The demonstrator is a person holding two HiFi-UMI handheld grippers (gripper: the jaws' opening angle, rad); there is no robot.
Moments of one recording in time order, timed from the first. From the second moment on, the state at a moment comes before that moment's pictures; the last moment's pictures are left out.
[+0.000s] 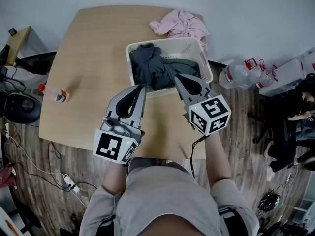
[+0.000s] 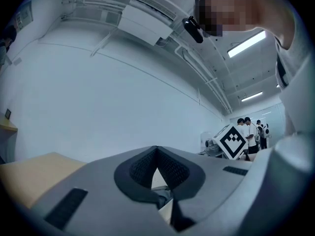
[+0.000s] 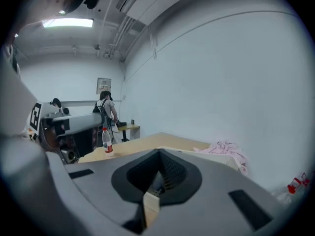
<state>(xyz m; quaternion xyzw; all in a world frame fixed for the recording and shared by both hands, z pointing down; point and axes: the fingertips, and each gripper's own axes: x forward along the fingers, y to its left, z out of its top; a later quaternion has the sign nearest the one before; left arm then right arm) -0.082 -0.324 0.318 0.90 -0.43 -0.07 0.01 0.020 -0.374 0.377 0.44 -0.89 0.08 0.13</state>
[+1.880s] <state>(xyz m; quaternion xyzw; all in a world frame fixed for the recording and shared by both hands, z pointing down) 0.045 -0.089 0.259 0.89 -0.44 -0.07 -0.07 0.117 -0.120 0.287 0.40 -0.92 0.03 -0.01</state>
